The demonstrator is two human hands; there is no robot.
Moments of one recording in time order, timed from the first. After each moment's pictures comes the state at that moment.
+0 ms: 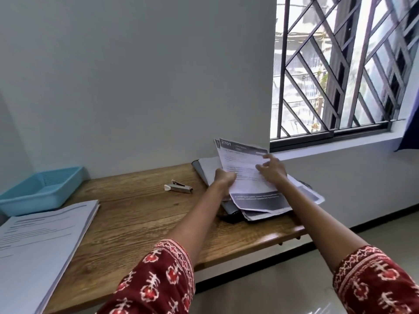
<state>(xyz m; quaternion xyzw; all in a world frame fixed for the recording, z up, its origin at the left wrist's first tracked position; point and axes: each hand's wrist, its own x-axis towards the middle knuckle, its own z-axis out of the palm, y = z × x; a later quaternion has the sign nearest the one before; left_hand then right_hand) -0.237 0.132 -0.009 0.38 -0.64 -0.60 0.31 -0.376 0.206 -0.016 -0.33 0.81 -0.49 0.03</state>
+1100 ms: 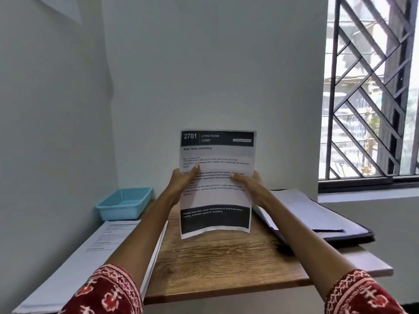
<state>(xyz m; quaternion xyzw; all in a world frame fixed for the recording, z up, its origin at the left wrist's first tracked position) 0.034 0.079 0.086 0.28 -0.66 -0.48 0.51 -0.161 0.146 0.064 -0.48 0.45 -0.69 0.30</state>
